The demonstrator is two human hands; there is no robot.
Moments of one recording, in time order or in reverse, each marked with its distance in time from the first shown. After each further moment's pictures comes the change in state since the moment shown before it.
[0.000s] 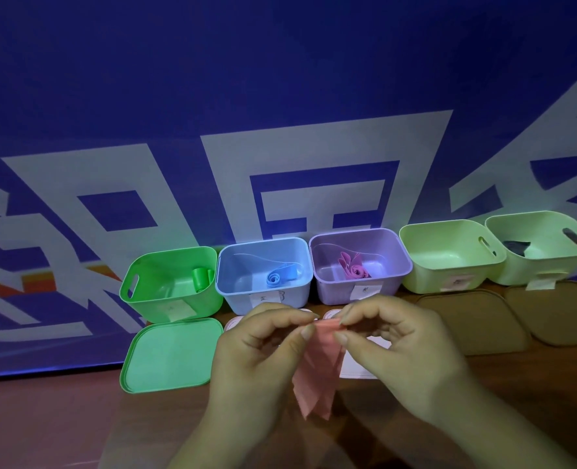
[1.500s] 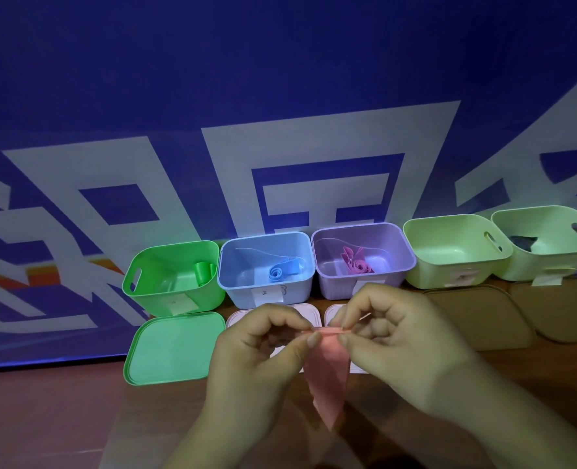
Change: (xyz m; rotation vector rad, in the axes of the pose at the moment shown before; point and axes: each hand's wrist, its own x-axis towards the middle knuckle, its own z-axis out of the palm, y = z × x) left_hand -0.003 -0.003 -0.003 -0.040 -0.037 -0.050; right_hand 0.006 -0.016 -0.007 -0.011 -0.208 0.132
